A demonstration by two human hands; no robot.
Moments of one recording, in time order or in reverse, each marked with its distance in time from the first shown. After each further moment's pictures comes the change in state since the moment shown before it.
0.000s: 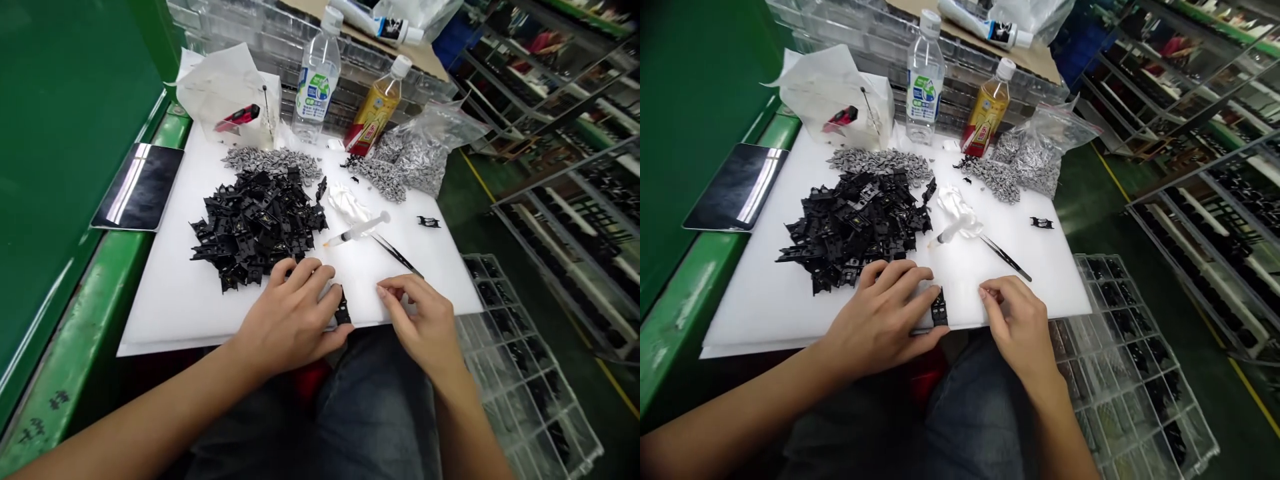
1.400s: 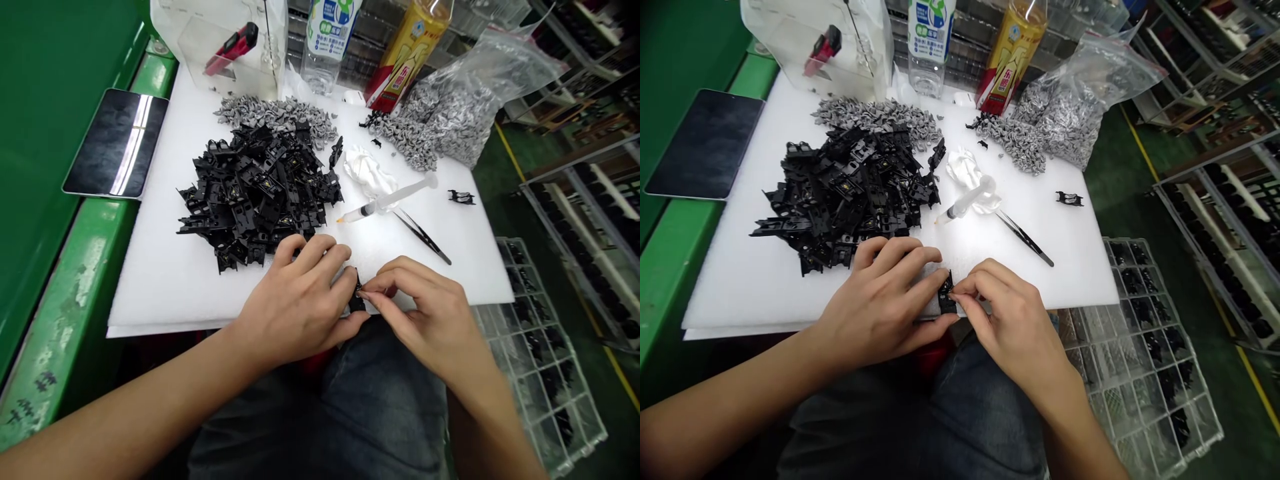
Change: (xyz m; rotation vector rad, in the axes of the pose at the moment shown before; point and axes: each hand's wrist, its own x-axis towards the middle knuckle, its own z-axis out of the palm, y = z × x) left_hand 0.001 0.000 0.001 -0.014 -0.030 0.015; right_hand 0.018 -0.038 0.000 0.132 -0.296 -0.123
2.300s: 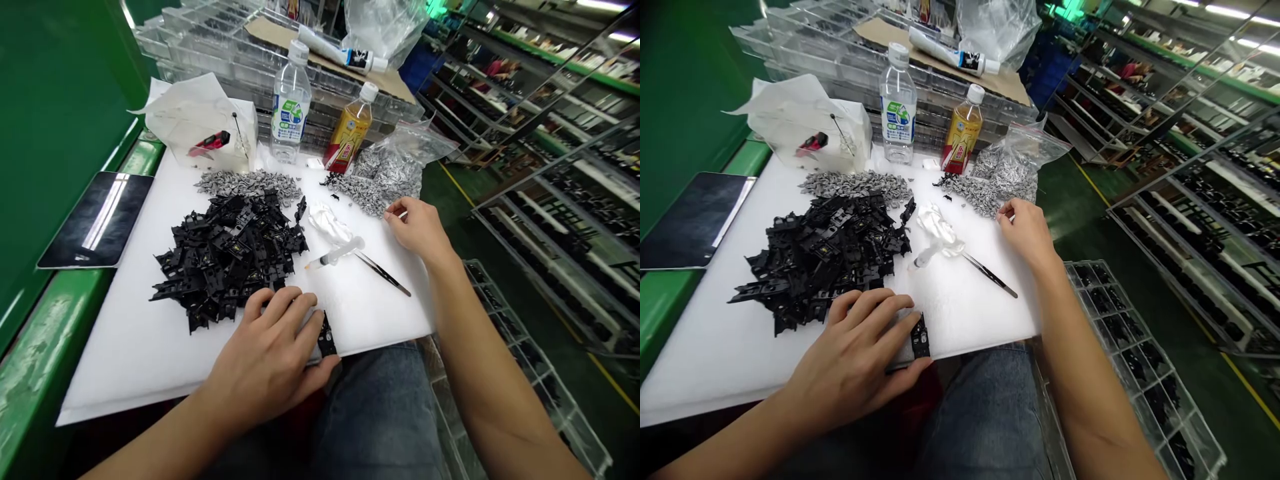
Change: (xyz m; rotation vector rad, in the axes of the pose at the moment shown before) left_hand 0.001 -0.001 0.002 -0.041 0.085 -0.021; right_hand 0.130 0.161 -0.083 -0.432 0.307 0.285
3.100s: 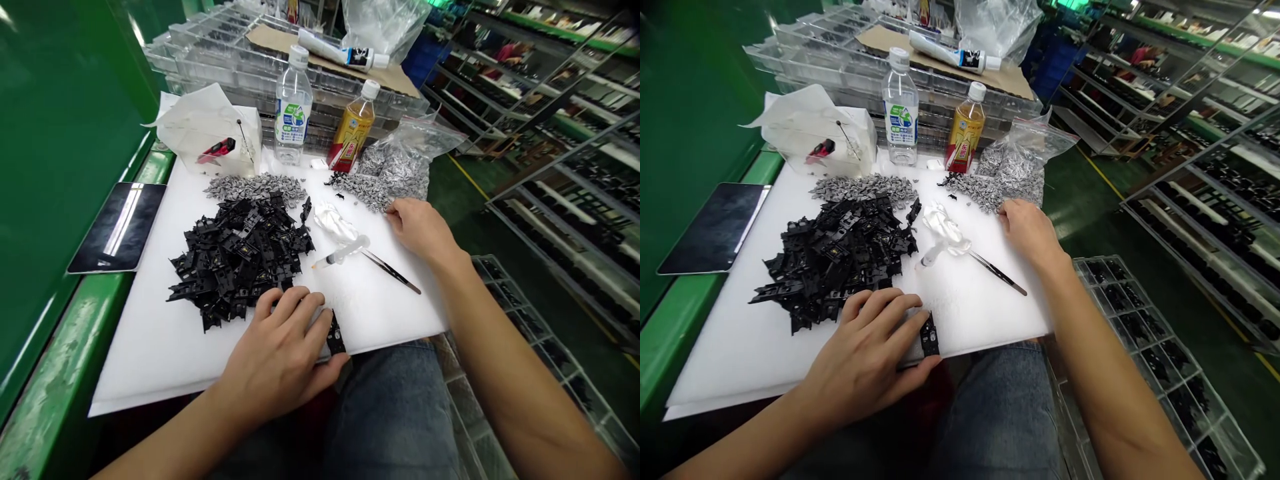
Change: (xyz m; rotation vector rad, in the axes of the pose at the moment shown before) left_hand 0.000 0.000 -0.002 0.010 -0.029 -0.001; right_hand -0.007 -0.006 0.003 -0.216 -0.097 -0.169
